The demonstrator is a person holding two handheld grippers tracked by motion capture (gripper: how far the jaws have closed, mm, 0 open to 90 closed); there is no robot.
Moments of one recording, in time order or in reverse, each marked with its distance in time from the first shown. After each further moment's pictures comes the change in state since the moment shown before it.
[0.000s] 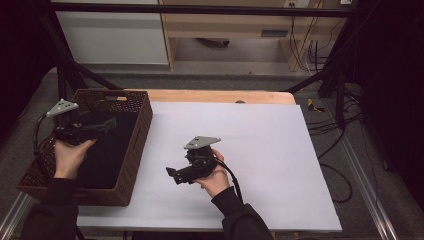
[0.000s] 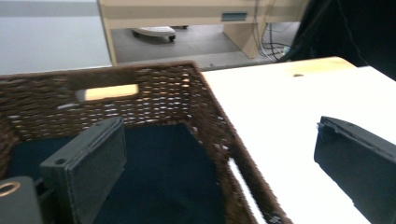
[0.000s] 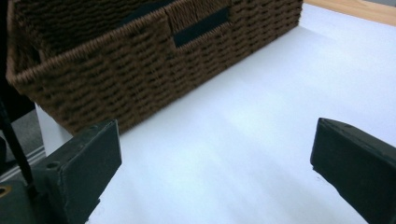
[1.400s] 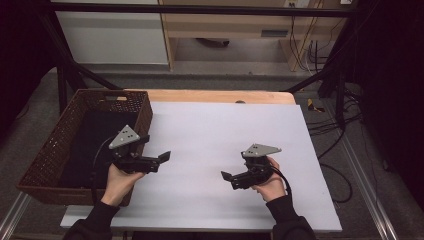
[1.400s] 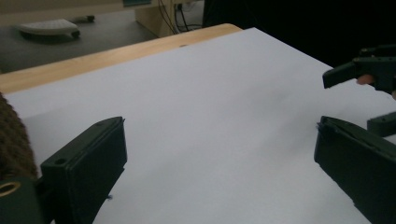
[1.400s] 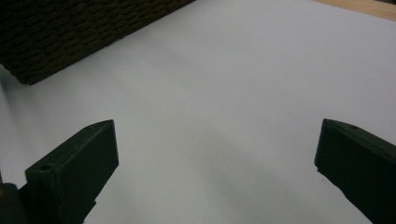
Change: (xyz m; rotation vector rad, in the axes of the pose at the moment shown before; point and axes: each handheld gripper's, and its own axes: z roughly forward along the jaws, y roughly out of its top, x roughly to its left) left arm -0.128 -0.047 0.039 0.042 -0.309 0.129; right arm -0.078 -0.069 -0.100 0.004 -0.128 0.017
